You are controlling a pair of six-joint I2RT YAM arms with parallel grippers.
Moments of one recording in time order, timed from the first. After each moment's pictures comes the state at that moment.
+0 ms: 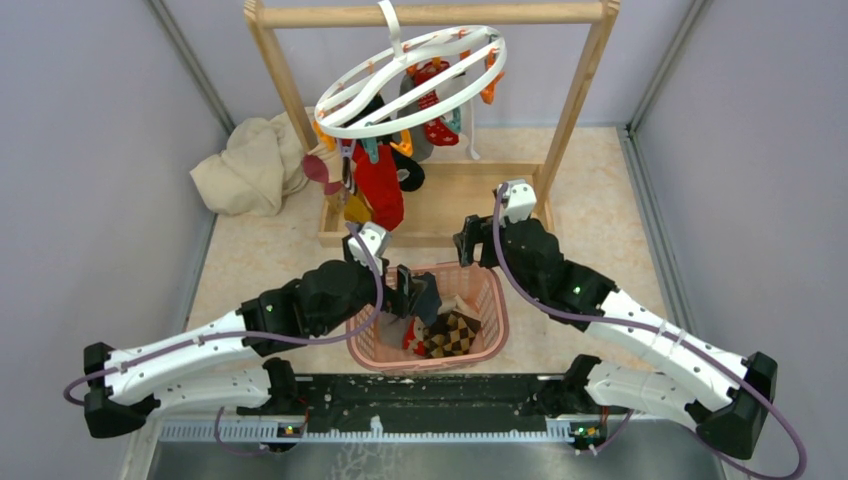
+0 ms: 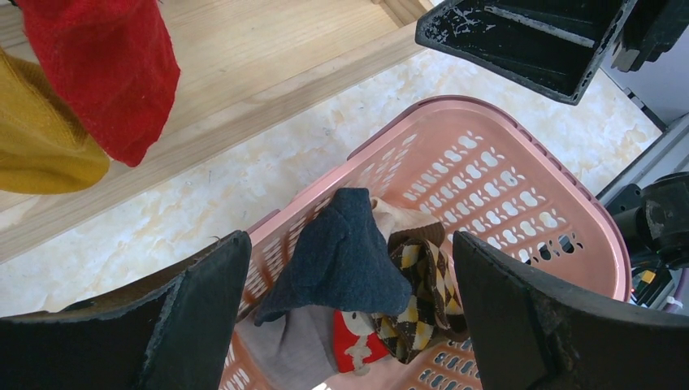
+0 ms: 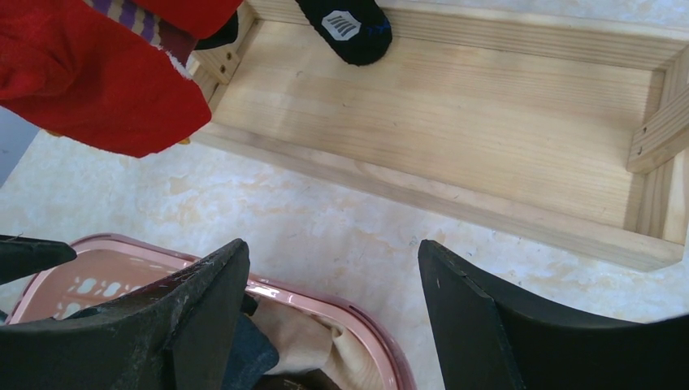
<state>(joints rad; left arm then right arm) -1.19 0.88 0.83 -0.29 -0.46 -0.37 0.89 0.92 0.87 -0.27 0.42 0.38</state>
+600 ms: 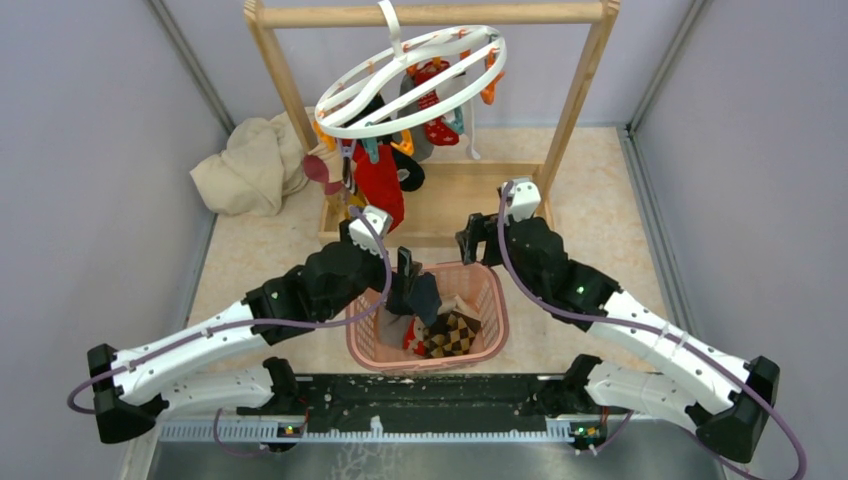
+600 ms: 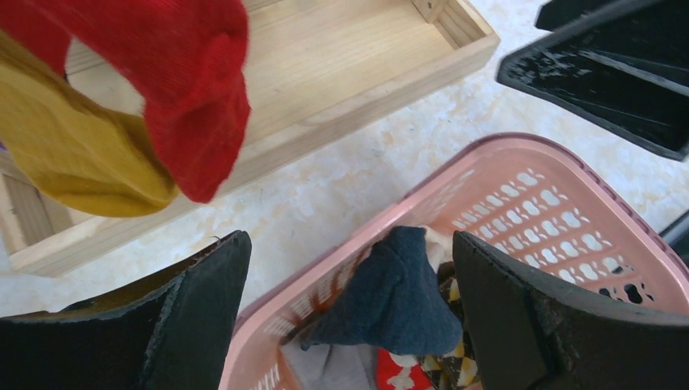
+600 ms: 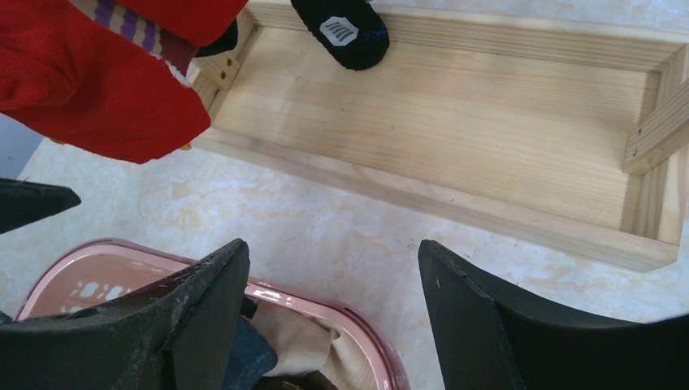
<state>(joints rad) -1.10 0.94 0.88 -0.28 -0.47 -0.30 0.87 0.92 0.87 -0.27 0.40 0.38</state>
